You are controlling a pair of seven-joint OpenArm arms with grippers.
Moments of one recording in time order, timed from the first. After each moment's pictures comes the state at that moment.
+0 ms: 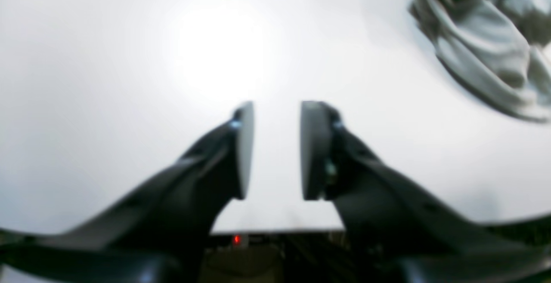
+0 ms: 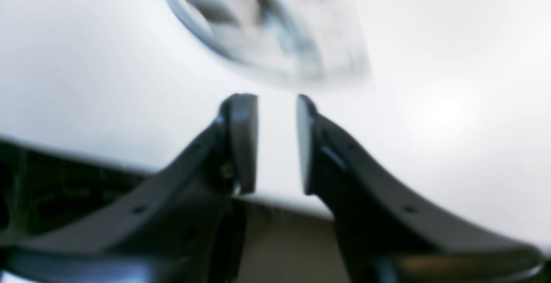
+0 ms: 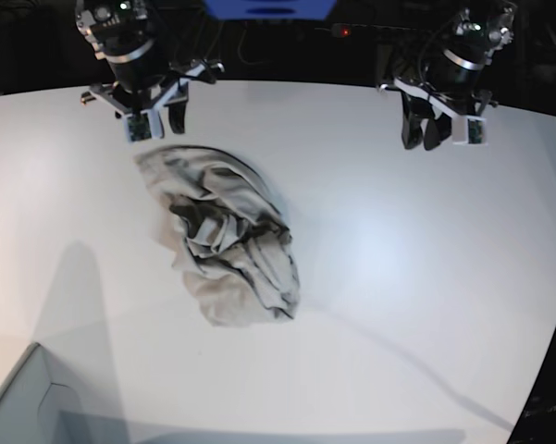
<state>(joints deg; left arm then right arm) 35.3 -21.0 3.8 102.0 -27.9 0.6 7.0 -37.3 7.3 -7.4 115.1 -0.4 0.1 -28.9</state>
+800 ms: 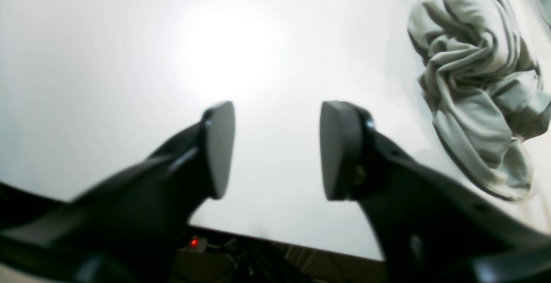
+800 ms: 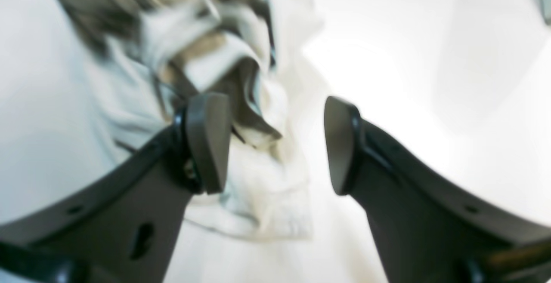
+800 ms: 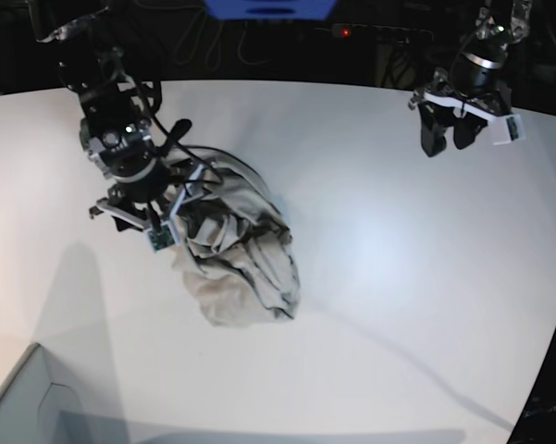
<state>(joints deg) 37.7 -18.7 -3.8 102.9 -41.1 0.8 6.8 -7.4 15.1 -16.2 97.0 -0.2 0.2 -38.3</state>
